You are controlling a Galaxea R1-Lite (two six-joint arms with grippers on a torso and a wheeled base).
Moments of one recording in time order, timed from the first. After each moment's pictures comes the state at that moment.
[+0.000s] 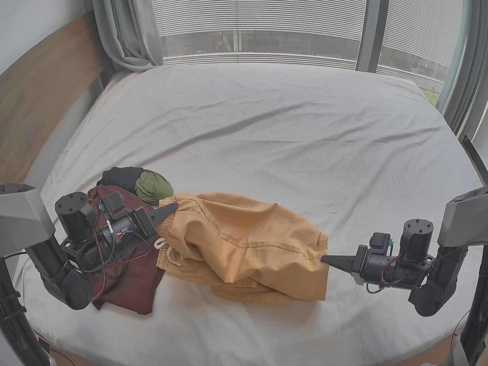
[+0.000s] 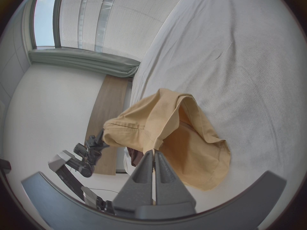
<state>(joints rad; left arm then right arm) -0.22 2.03 -0.43 -1.55 -0.48 -0.67 0.31 2.17 -0.29 -1.54 0.58 0.89</state>
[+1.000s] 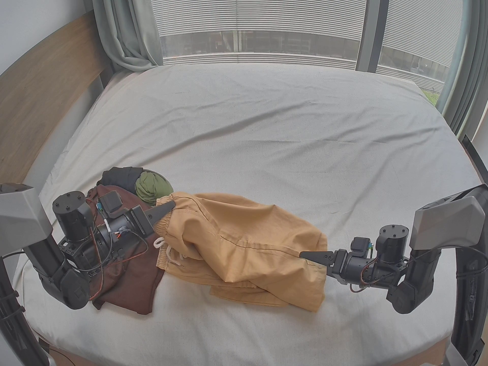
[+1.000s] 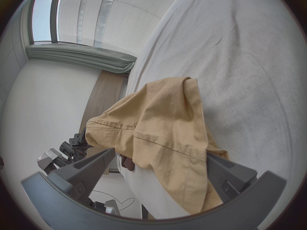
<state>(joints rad) -0.21 2.02 -0.43 -1.55 -0.48 -0.68 0.32 2.37 -0.46 -1.54 0.58 0.85</state>
